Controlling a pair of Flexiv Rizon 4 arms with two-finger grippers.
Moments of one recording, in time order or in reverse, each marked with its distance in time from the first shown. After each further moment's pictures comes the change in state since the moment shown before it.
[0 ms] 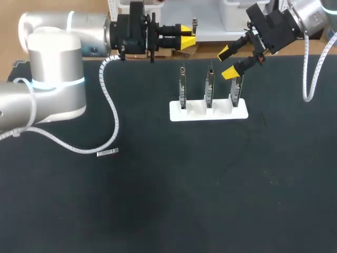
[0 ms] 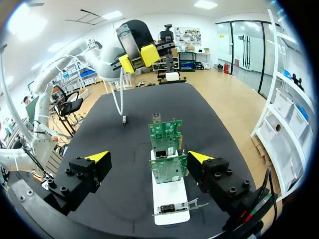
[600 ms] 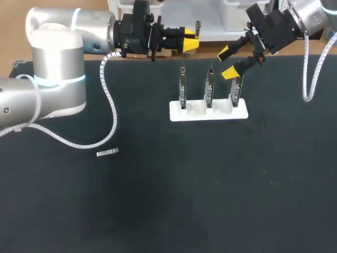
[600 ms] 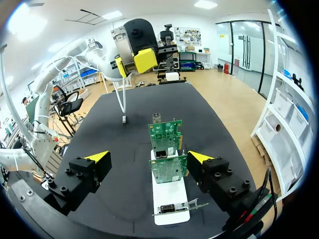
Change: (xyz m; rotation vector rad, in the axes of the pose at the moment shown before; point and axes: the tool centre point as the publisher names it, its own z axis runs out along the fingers) left arm 0.002 -0.008 0.008 0.078 -0.022 -0.077; right arm 0.000 0.000 0.000 0.000 0.000 0.000
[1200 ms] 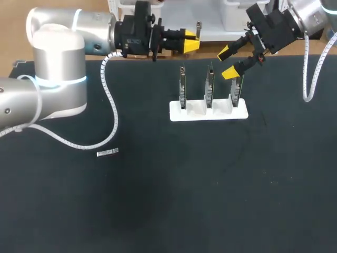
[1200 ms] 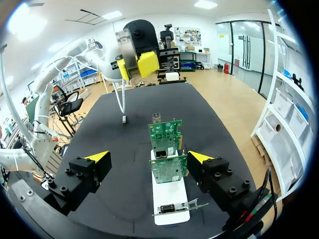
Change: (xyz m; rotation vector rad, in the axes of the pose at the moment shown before) left arm 0.006 -0.001 0.002 -0.005 0.034 -0.073; right arm 0.000 0.000 0.000 0.000 0.000 0.000
